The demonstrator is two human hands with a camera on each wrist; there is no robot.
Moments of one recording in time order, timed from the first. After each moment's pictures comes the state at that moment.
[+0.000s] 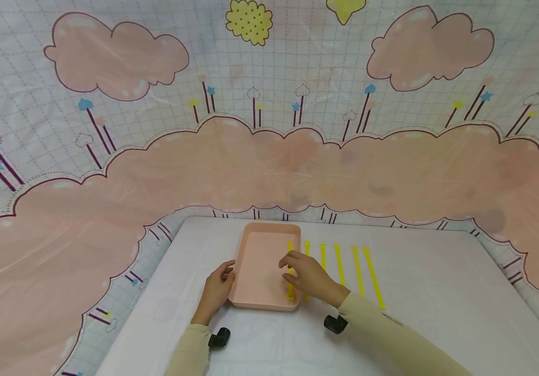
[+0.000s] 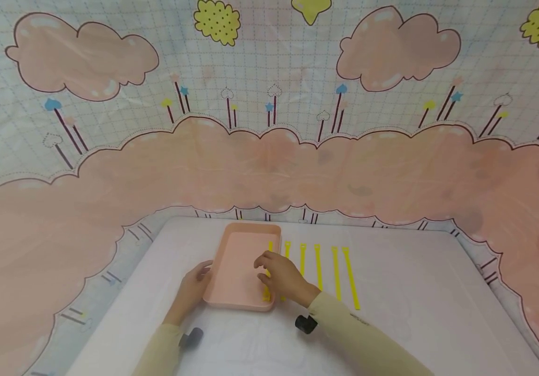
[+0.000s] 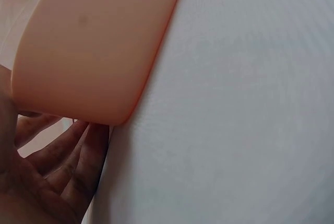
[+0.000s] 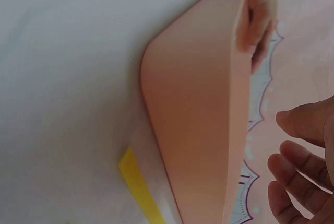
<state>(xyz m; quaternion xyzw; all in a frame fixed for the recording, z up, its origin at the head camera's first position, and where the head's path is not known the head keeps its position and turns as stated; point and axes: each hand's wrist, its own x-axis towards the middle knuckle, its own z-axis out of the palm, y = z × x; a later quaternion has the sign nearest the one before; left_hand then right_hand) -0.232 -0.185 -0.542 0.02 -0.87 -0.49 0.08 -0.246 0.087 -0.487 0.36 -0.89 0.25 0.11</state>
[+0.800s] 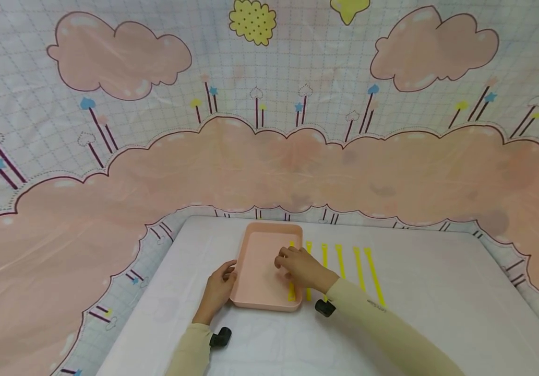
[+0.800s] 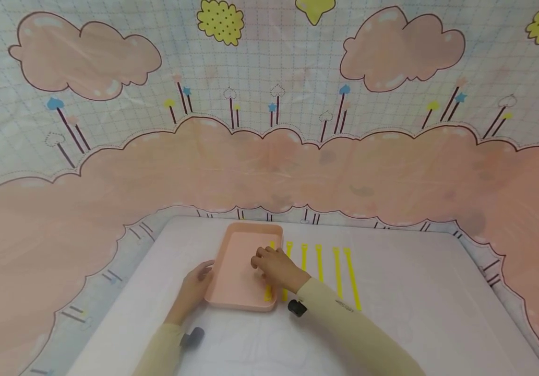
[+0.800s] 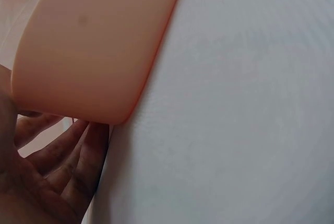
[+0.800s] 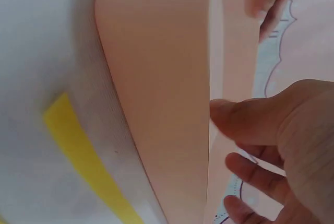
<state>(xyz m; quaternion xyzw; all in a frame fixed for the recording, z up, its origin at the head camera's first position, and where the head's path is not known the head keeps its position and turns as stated) -0.233 -0.185 -0.543 0.02 -0.87 -0.49 0.08 -0.274 0.071 -0.480 0.40 -0.91 0.07 0.02</state>
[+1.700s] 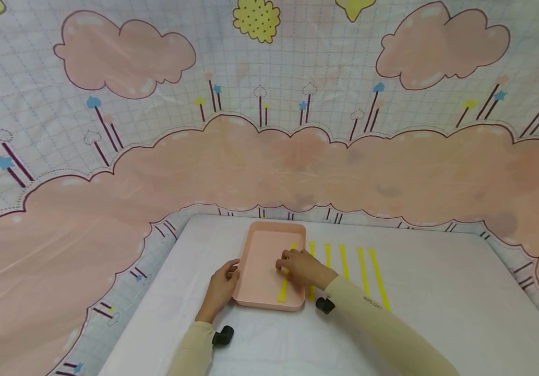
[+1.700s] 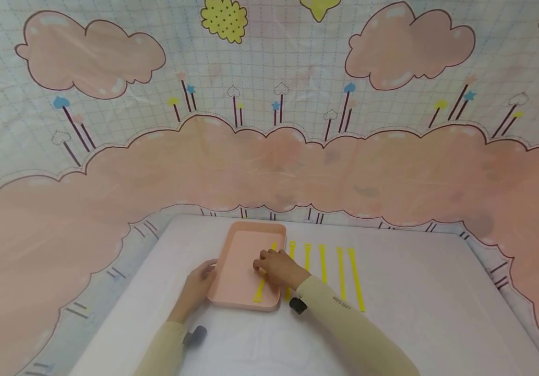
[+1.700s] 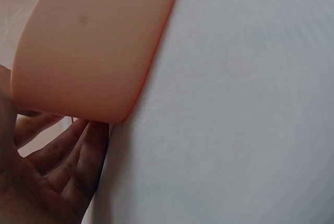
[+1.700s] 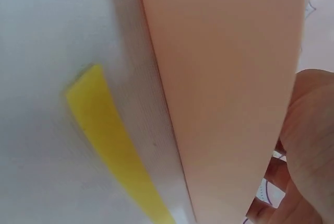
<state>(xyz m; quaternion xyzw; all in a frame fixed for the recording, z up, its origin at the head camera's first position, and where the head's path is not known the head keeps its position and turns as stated) -0.231 -0.185 -0.542 0.03 -0.87 -0.49 0.07 -0.289 0.066 -0.499 0.40 -0.92 0.03 -0.01</state>
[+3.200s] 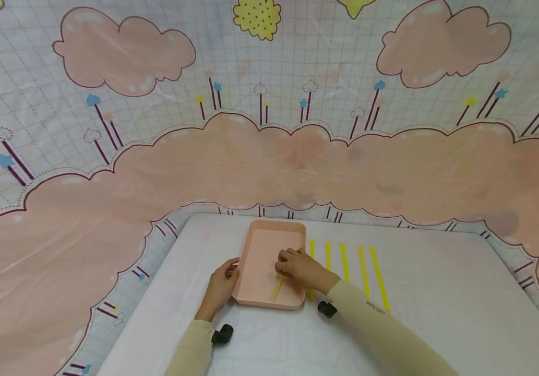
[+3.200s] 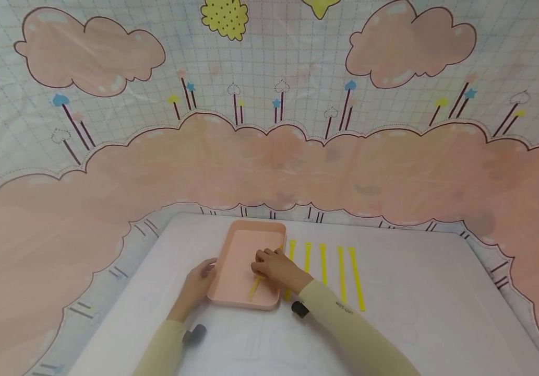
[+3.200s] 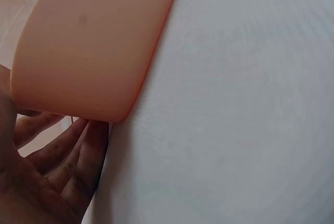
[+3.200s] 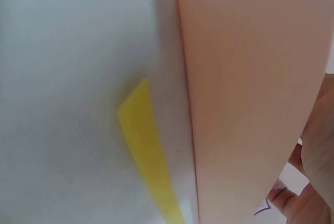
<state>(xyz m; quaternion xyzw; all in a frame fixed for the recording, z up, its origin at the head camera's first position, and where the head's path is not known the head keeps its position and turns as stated) -0.233 -0.189 -0.545 0.02 -0.87 -0.48 0.08 -0.282 0.070 -0.505 0.47 -0.88 0.03 0.08</state>
